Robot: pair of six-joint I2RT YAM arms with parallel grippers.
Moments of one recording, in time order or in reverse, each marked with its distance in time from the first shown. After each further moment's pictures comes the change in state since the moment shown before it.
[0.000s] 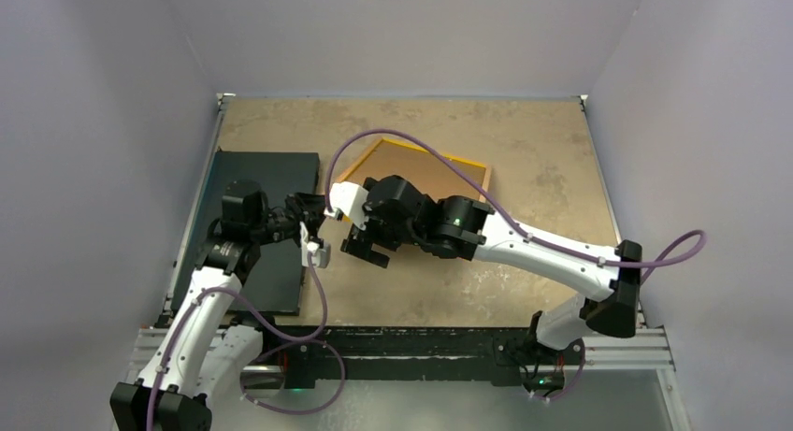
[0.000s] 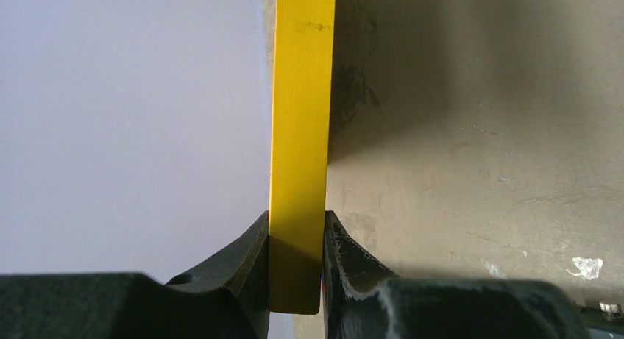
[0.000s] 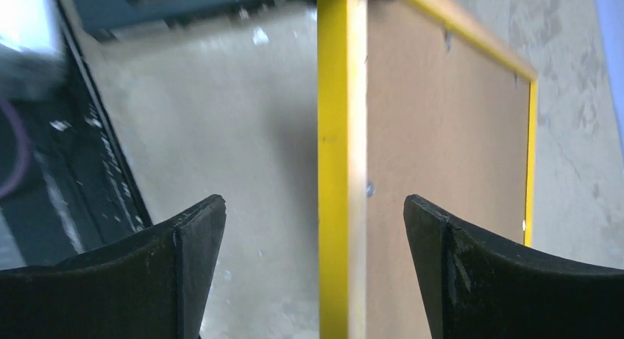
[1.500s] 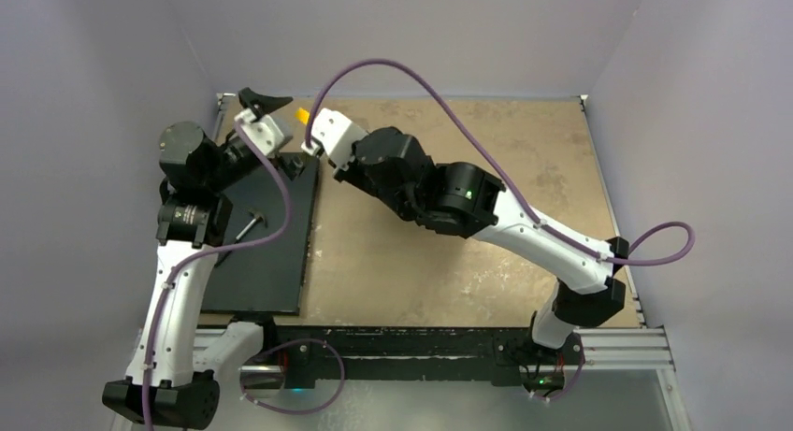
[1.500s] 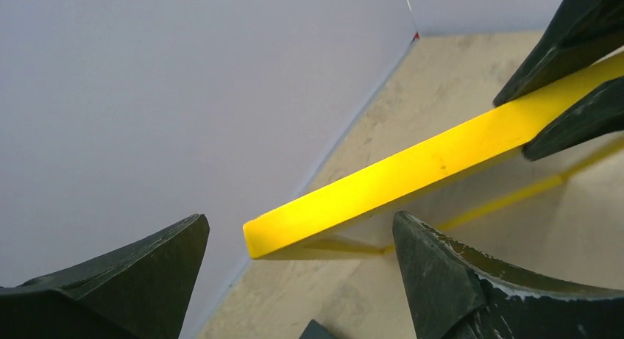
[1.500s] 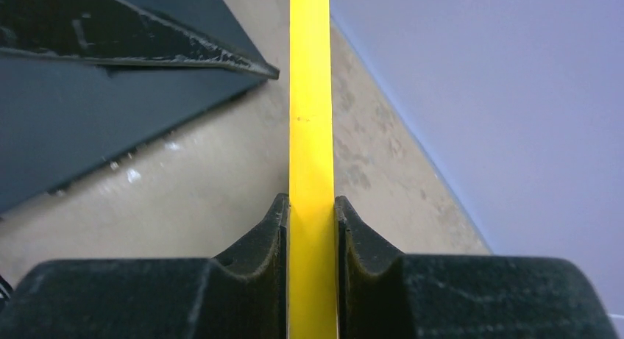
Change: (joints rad) left arm 0.070 0.162 0.505 0.214 -0.101 -1.059; right arm 0.056 0.182 0.530 -0.114 0.451 -0.101
